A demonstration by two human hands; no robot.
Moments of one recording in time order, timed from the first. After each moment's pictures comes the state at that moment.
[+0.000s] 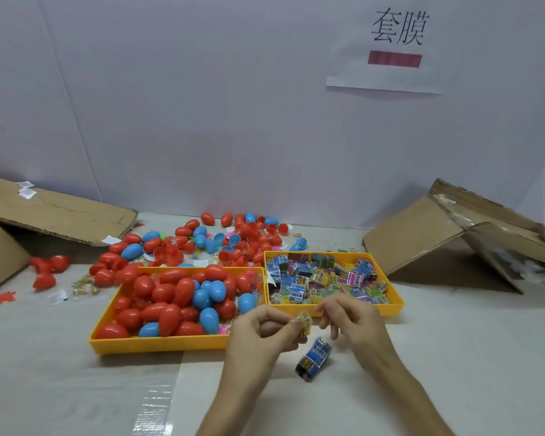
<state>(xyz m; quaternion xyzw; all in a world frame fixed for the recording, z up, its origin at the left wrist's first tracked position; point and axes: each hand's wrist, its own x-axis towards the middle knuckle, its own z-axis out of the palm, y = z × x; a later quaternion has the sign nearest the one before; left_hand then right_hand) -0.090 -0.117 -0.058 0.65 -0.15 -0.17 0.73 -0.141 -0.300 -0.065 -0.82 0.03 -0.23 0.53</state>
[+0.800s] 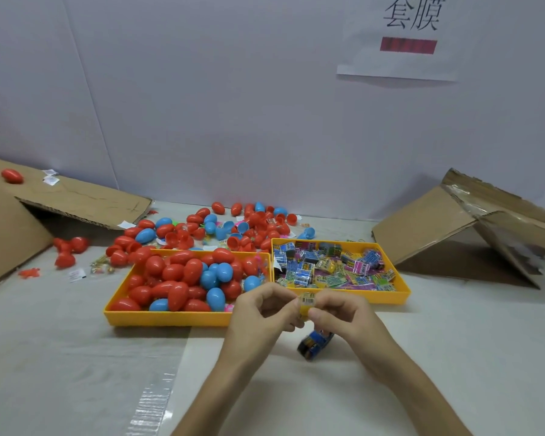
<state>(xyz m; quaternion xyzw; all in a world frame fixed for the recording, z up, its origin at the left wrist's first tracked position) -0.090 -0.112 -0.062 0.68 -0.22 -0.10 0.69 -0.152 -0.284 -0.064 -0.75 -0.02 -0.09 0.66</state>
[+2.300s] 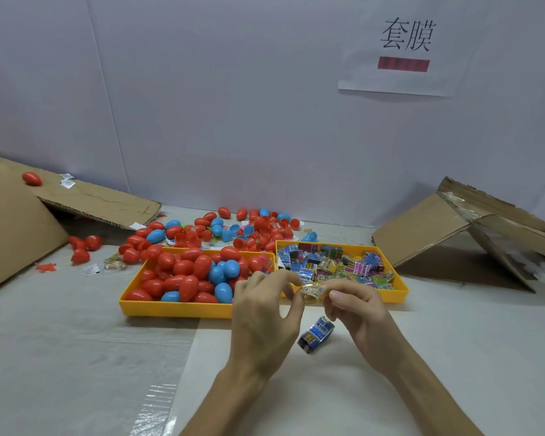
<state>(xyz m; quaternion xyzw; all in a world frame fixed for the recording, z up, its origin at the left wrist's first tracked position) -0.101 -0.118 -0.070 0.80 -0.30 0.29 0.43 -0.154 -0.286 -0.065 -0.65 -0.04 -0.15 0.74</state>
